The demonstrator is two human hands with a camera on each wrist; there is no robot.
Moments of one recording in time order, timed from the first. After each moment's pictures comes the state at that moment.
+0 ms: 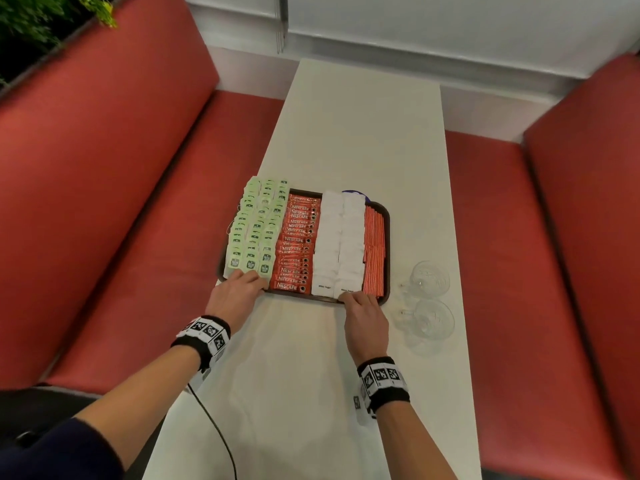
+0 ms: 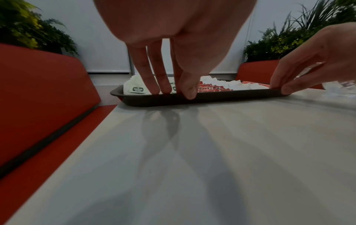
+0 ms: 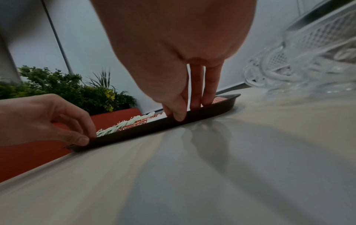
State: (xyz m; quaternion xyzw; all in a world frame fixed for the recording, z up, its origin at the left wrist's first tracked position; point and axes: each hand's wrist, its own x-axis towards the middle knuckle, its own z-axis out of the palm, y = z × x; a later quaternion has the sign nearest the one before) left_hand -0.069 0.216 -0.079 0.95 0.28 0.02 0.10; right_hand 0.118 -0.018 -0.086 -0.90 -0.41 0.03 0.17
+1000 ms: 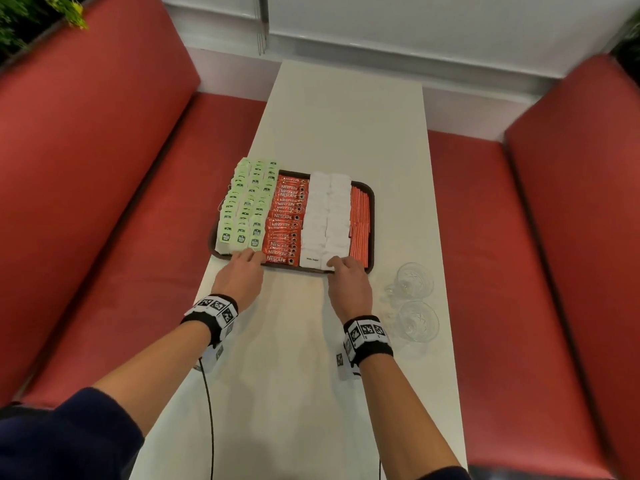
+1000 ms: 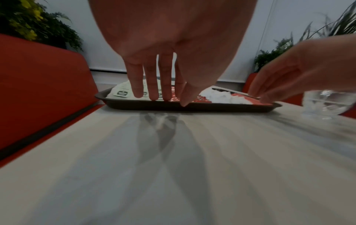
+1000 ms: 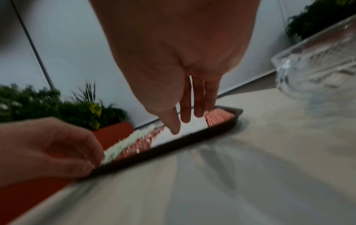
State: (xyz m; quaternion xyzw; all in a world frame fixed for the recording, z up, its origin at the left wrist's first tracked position) left_hand 0.006 0.231 -0.065 0.92 0.34 -0.01 0.18; right_hand 0.176 0.040 -0.062 -0.90 -0.38 0.08 0.21
